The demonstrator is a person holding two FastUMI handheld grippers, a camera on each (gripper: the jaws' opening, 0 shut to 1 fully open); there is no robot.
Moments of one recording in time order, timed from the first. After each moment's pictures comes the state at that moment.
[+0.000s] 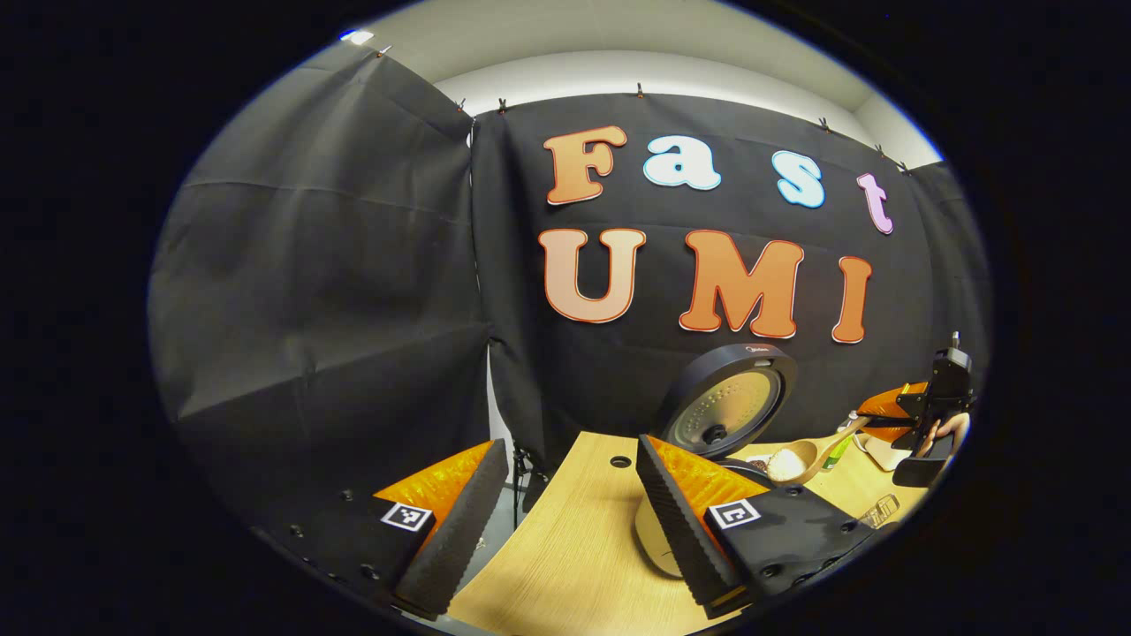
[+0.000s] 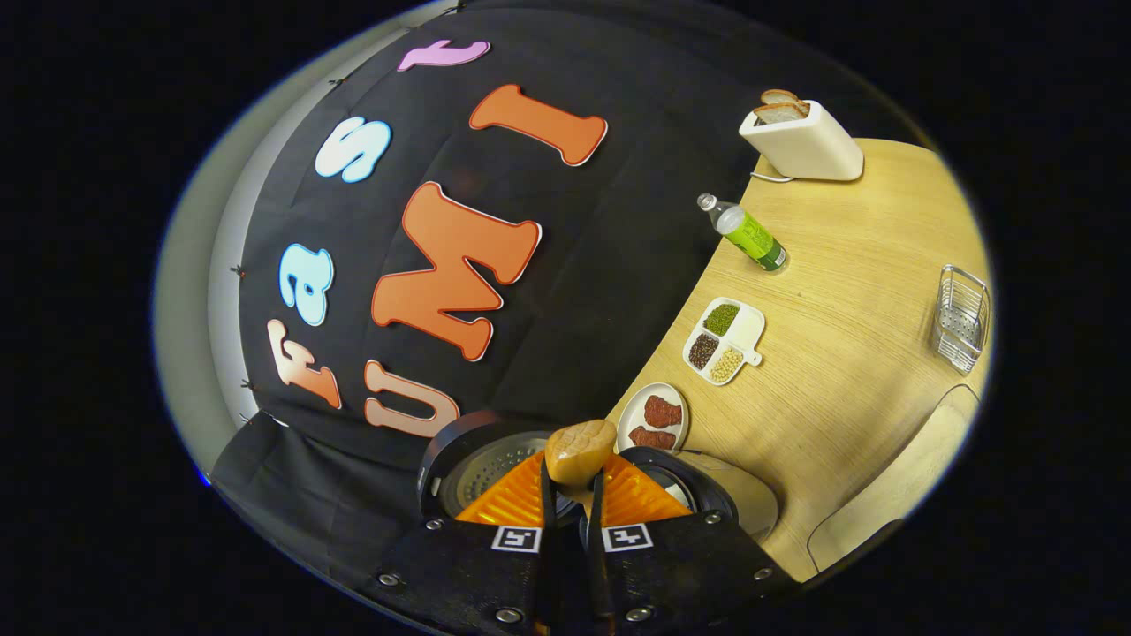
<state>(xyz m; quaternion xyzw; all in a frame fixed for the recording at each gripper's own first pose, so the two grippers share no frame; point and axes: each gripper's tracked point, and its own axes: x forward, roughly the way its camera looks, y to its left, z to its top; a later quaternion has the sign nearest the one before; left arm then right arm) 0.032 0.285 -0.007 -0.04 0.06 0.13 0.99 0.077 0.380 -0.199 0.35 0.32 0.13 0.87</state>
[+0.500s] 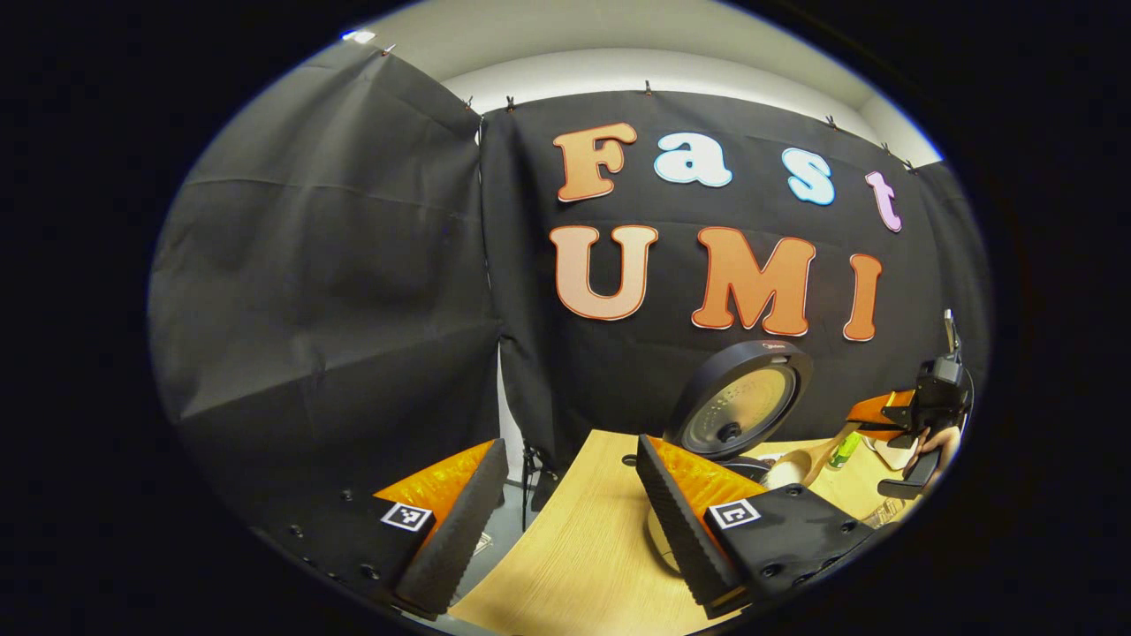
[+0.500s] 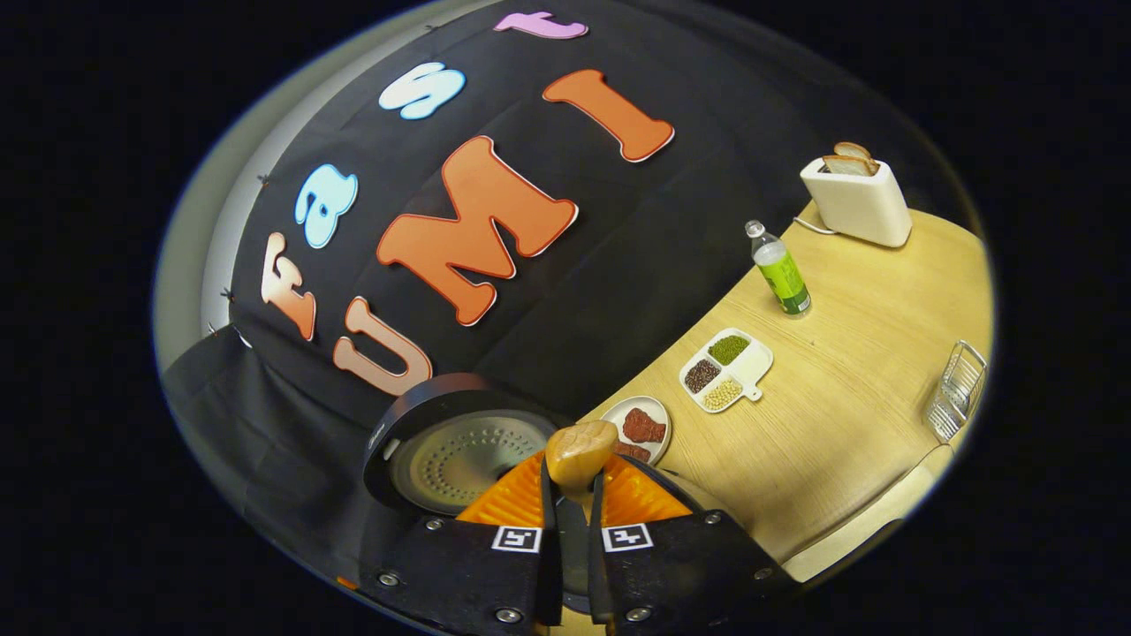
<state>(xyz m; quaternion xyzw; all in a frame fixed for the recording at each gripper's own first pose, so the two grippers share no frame) 0.031 0.299 -0.010 -0.03 0.06 0.14 0.99 0.082 0.403 -0.216 0.22 0.30 0.16 0.92</state>
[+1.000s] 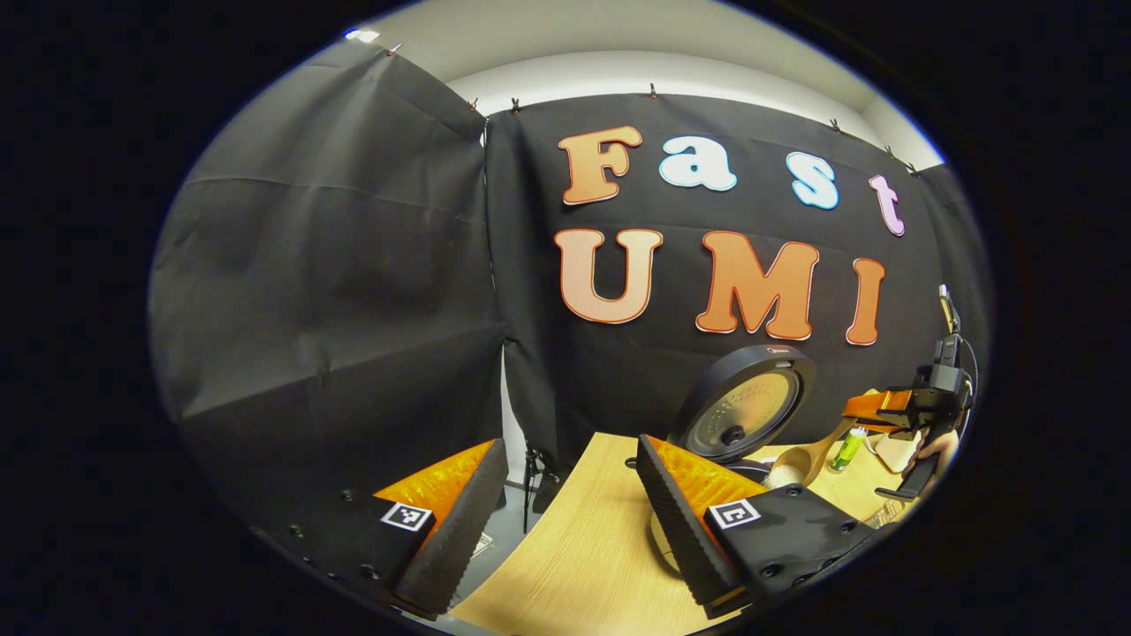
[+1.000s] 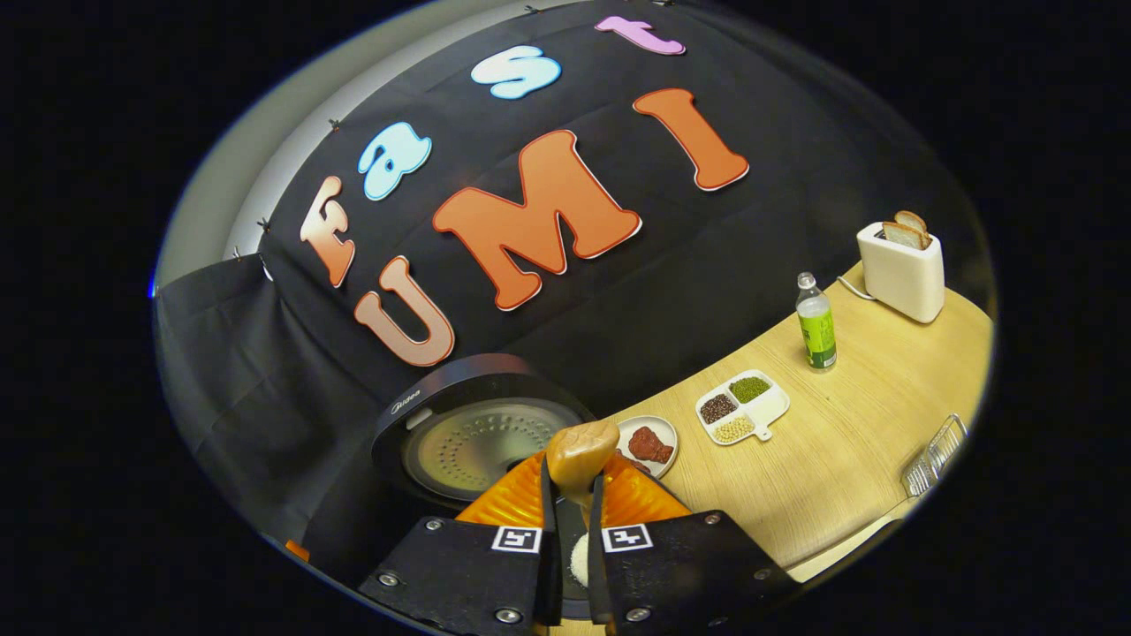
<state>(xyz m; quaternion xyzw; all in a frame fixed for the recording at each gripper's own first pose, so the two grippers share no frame) 0.028 0.306 -0.008 -0.04 0.05 0.14 0.99 0.073 0.431 -0.198 0.12 0.26 0.21 0.94</state>
